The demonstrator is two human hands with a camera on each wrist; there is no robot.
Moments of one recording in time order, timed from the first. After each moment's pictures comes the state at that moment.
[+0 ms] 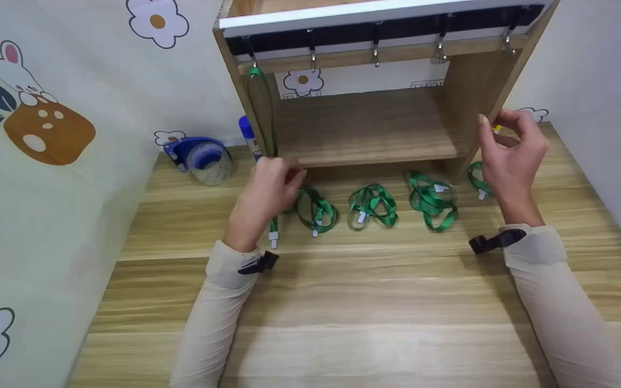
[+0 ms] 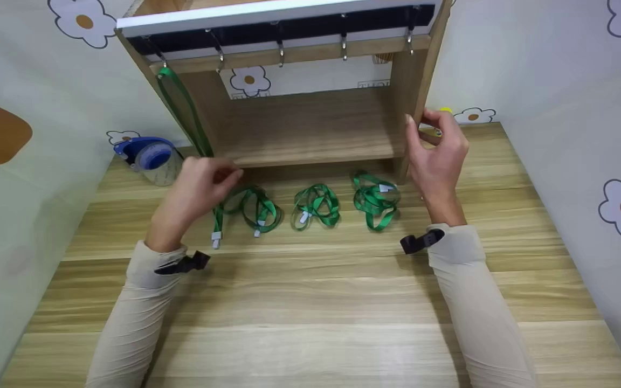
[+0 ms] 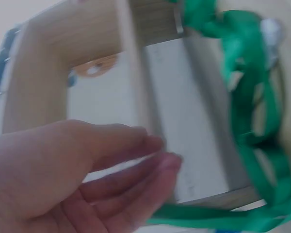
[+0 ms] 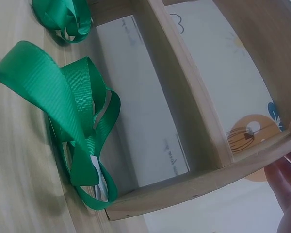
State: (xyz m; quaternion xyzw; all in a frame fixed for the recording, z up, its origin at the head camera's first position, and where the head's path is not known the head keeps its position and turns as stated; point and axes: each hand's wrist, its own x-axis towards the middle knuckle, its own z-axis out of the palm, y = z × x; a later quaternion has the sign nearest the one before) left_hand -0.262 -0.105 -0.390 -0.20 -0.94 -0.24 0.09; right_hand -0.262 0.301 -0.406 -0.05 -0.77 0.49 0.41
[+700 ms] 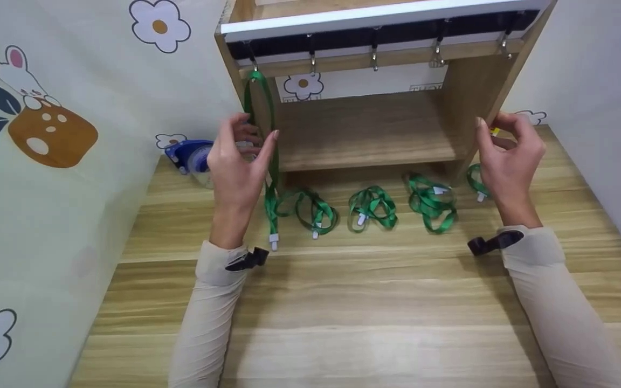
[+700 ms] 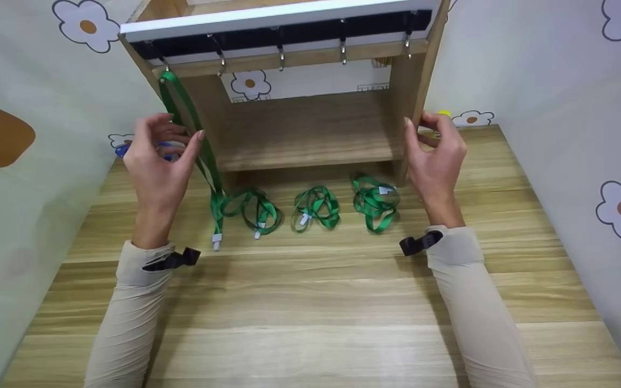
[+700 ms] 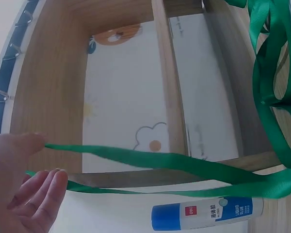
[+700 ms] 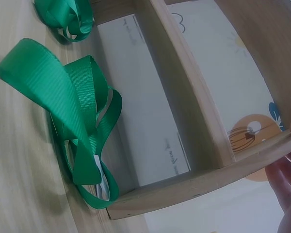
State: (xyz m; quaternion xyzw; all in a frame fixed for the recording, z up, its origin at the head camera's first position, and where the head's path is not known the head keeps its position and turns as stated) left_hand -0.266 -0.127 -0.370 -0.12 -0.82 -0.40 0.39; right_hand -0.265 0.305 -0.412 -0.05 -0.78 0.48 0.41
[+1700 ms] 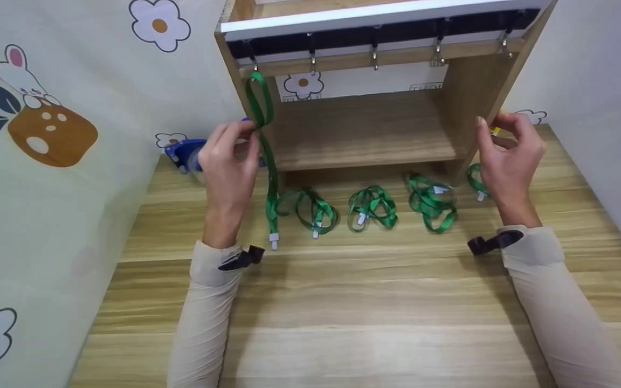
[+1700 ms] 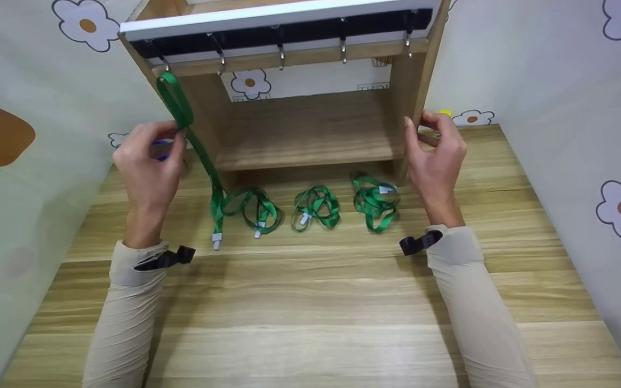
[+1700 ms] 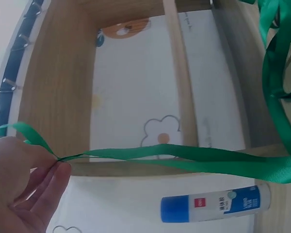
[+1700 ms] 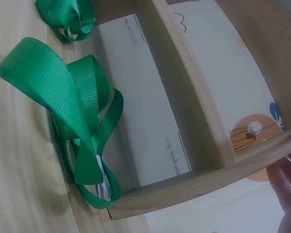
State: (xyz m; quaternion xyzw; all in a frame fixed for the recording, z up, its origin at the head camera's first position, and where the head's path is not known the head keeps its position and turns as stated) left_hand -0.264 -0.138 -0.364 -0.16 -0.81 -0.38 0.41; right_hand -0.264 0.303 -0.409 -0.05 -0.77 0.48 0.40
